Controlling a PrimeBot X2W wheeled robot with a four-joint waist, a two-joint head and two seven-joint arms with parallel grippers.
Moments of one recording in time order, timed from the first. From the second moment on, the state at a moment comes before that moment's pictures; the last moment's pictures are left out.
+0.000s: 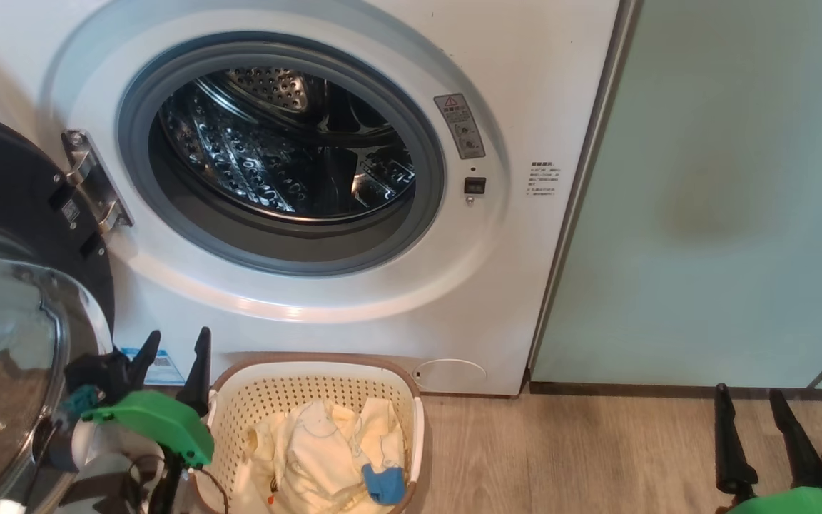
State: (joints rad) left arm -0.19 0.20 0.00 0.55 -0.34 -0.13 -0.26; right arm 0.10 -0.07 0.03 0.19 0.27 0.13 -0.25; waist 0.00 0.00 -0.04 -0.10
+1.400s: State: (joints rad) left arm -0.50 0.12 -0.08 1.18 -0.49 -0.13 -0.18; right arm -0.09 -0.09 0.09 0.15 0.27 0.13 -0.25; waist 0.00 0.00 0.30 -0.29
